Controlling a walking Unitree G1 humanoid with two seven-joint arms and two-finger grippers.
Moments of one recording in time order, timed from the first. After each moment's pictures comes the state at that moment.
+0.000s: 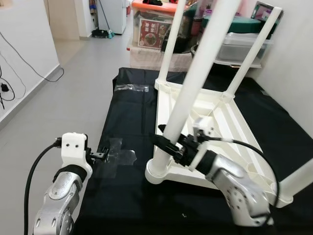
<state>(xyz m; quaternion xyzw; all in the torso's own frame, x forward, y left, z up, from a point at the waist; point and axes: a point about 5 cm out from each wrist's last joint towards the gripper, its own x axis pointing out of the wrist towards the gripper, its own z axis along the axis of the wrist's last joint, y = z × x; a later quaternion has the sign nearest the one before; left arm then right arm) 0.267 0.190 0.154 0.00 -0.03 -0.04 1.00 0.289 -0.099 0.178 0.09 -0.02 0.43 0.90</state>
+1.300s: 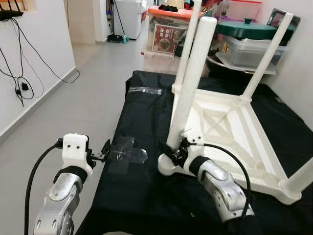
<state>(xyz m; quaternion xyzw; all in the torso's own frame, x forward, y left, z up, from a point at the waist) 0.267 0.188 0.153 0.01 -0.03 -0.05 1.00 0.326 -0.125 0.131 0.00 0.08 0.20 0.98</state>
